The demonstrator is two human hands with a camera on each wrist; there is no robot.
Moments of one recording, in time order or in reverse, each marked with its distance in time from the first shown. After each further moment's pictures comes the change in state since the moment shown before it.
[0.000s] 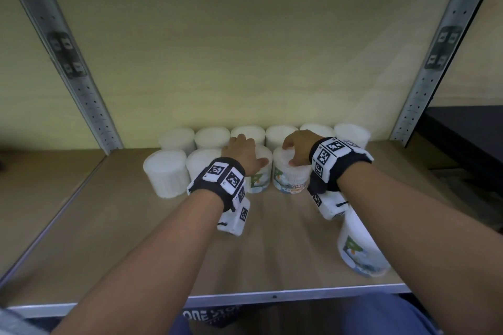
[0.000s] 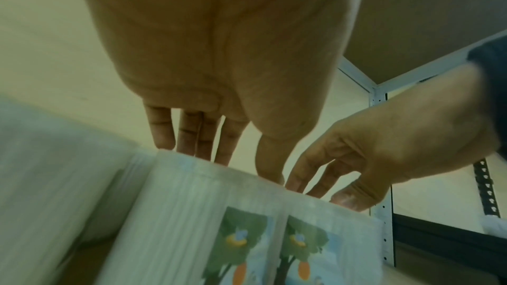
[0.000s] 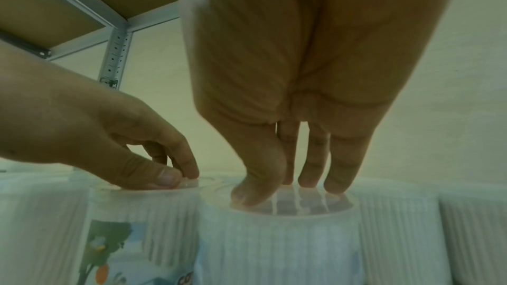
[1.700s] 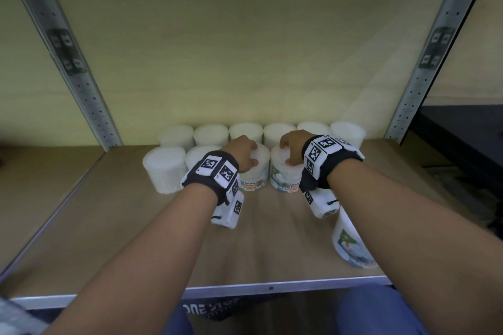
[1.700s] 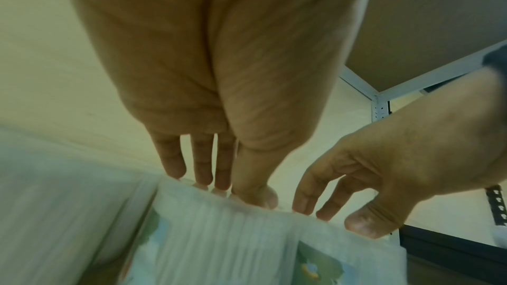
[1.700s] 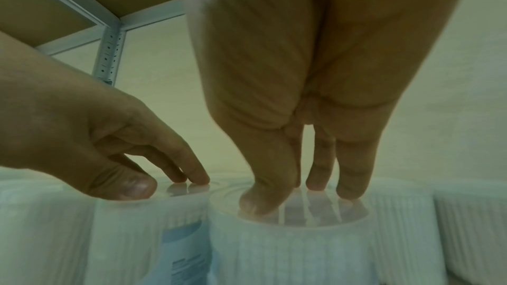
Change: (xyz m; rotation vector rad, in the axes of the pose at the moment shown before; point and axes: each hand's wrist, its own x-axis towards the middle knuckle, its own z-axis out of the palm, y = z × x) left_hand -0.013 -0.005 -0.014 -0.052 -0.120 0.109; right_hand -0.008 -0.013 0.002 -0.151 -0.079 0.066
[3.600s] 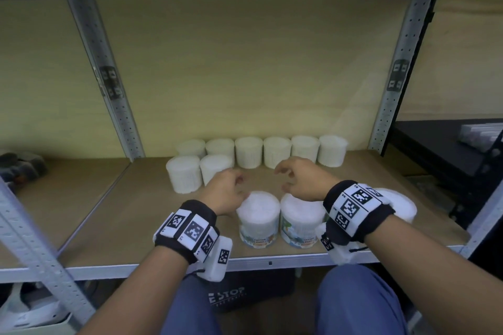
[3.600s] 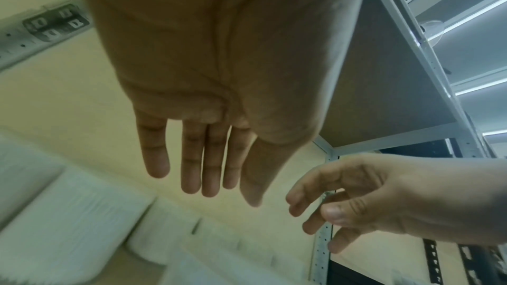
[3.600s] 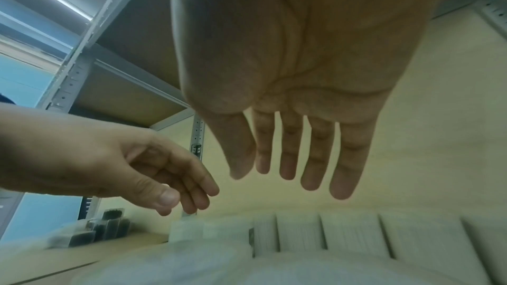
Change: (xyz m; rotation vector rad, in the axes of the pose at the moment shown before) left_hand -0.152 0.004 0.008 -0.288 0.206 0.040; right_hand -0.153 -0.013 0.026 0.434 0.256 -0.230
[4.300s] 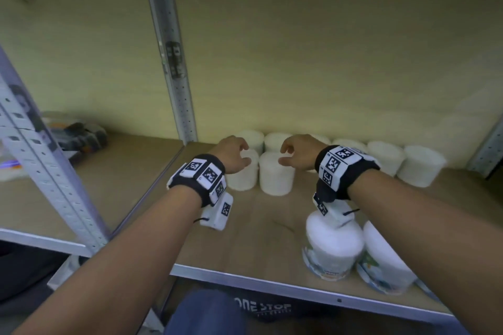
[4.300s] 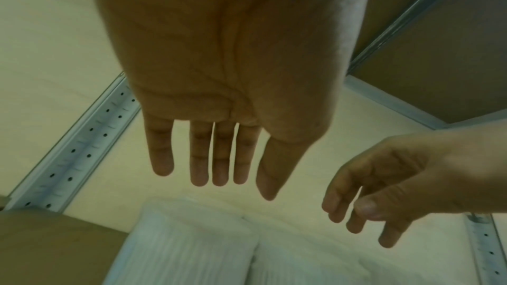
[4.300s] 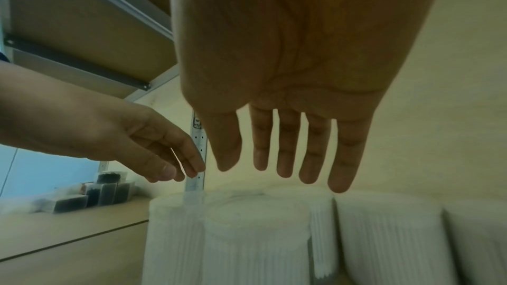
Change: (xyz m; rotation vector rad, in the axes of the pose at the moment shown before) left_hand 0.075 -0.132 -0.078 0.157 -0.021 -0.264; right_hand 0.171 -0.087 0.031 -0.126 -0.138 -0.047
